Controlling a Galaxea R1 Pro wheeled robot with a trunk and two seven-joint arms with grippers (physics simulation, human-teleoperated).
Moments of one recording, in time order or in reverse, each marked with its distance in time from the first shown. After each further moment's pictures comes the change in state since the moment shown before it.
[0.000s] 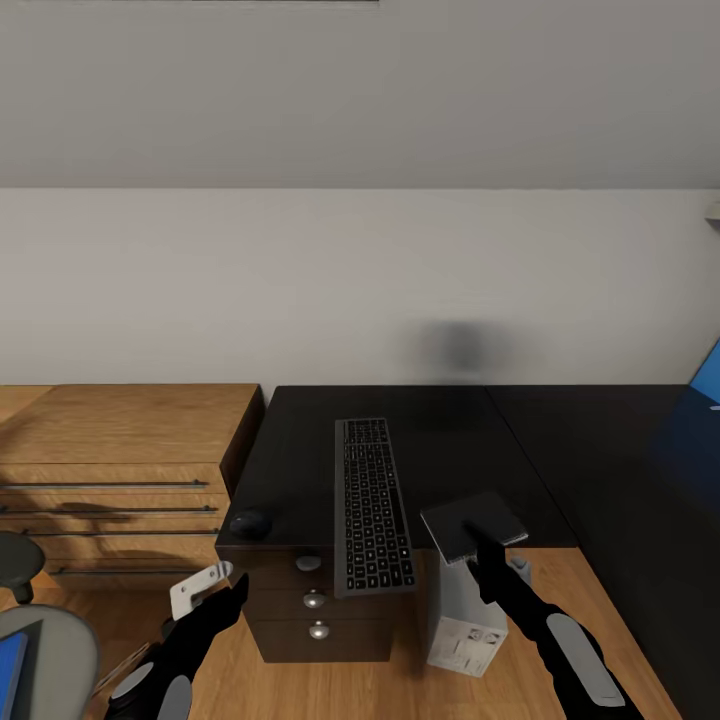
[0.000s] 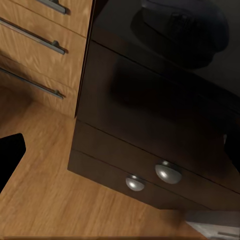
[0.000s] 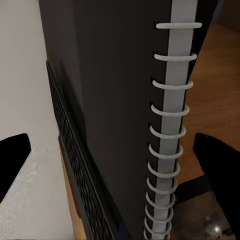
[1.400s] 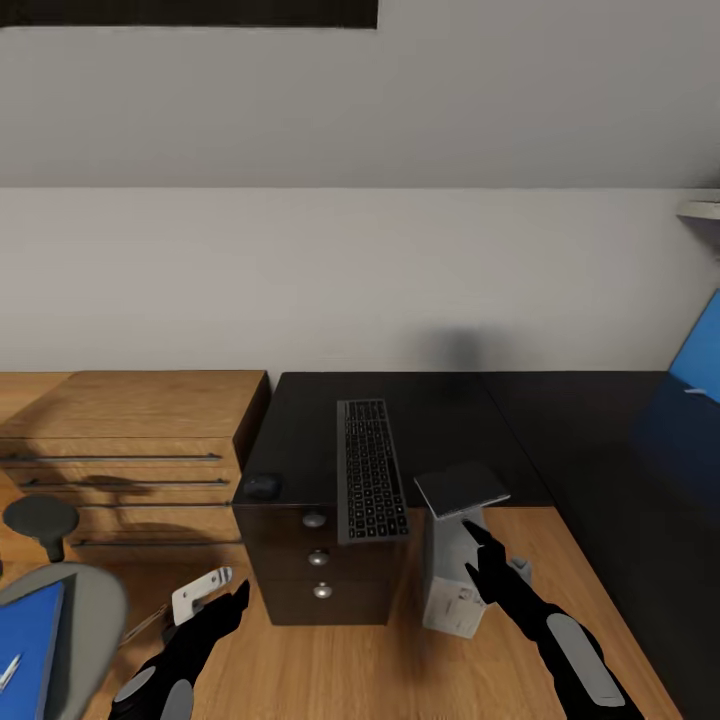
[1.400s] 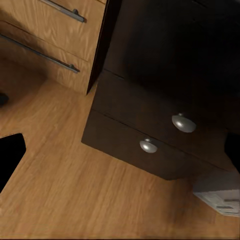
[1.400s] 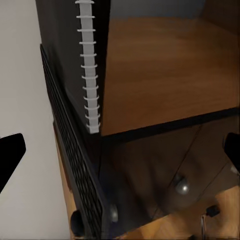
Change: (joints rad) left arm 0.000 0.003 0.000 0.030 0.000 -0.006 -0.001; right arm 0.000 -0.002 0.001 0.000 0.009 -0.003 0.000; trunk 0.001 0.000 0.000
